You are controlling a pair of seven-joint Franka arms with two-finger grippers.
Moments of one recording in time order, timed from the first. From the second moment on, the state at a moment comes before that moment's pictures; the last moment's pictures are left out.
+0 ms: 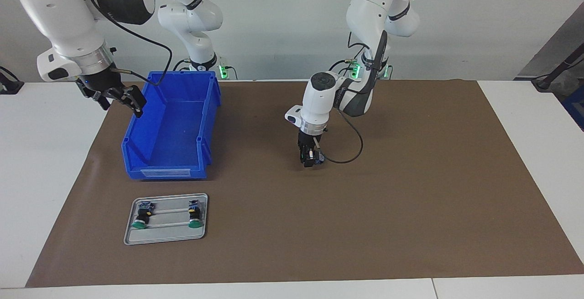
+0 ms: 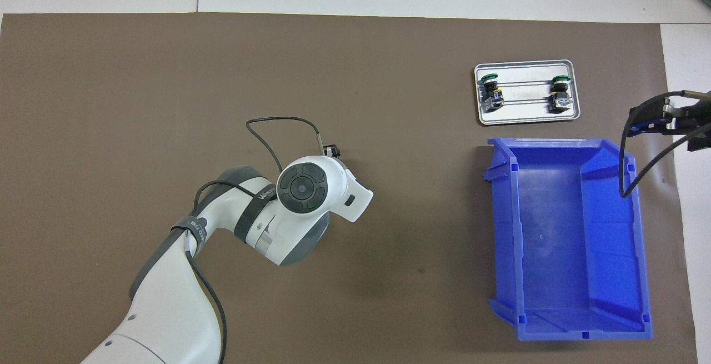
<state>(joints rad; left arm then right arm) -0.60 0.40 -0.08 -1.98 0.04 2.60 0.78 0.01 0.03 -0.08 -1.62 -0.06 1.66 0.20</state>
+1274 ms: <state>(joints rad) -0.58 0.40 -0.07 -1.94 -0.13 2.60 0.78 0.01 0.03 -0.08 -1.62 -0.06 1.66 0.20</state>
